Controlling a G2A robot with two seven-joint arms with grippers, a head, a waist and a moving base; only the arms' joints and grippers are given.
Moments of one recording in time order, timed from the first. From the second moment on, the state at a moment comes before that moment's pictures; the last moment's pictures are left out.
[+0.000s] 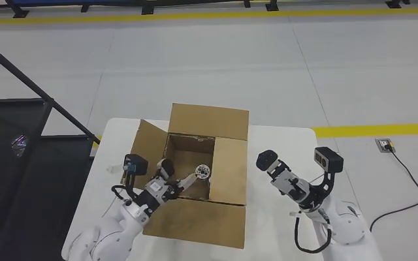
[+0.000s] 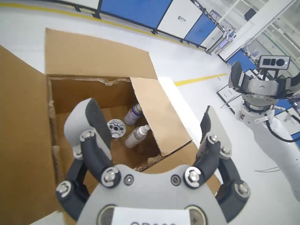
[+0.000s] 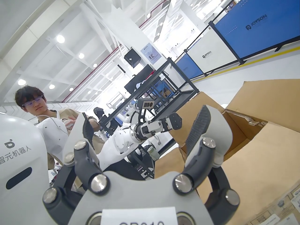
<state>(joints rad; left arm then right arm) 1.30 -1.17 -1.35 -1.95 0.63 -0.20 -0.41 -1.18 -1.31 1.51 -1.68 0.12 -0.81 0.75</state>
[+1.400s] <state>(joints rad) 0.92 -1.20 -1.13 -1.60 0.13 -0.17 -0.89 -1.20 -1.26 1.53 -1.64 0.14 -0.84 0.65</state>
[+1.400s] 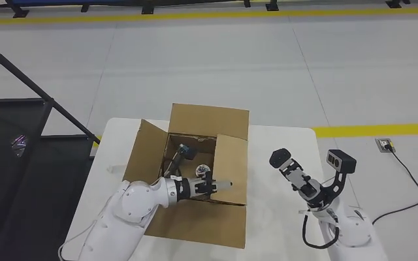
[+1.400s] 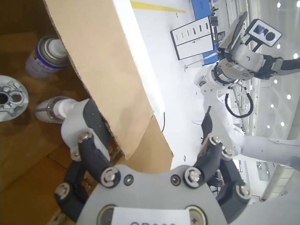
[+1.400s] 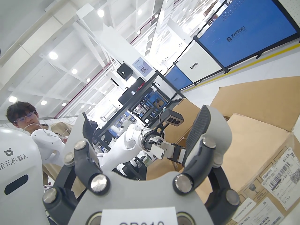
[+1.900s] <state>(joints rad) 0.86 -1.24 -1.01 -1.68 0.16 -0.13 -0.69 -1.27 -1.24 1.61 -1.66 0.10 -0.92 0.53</state>
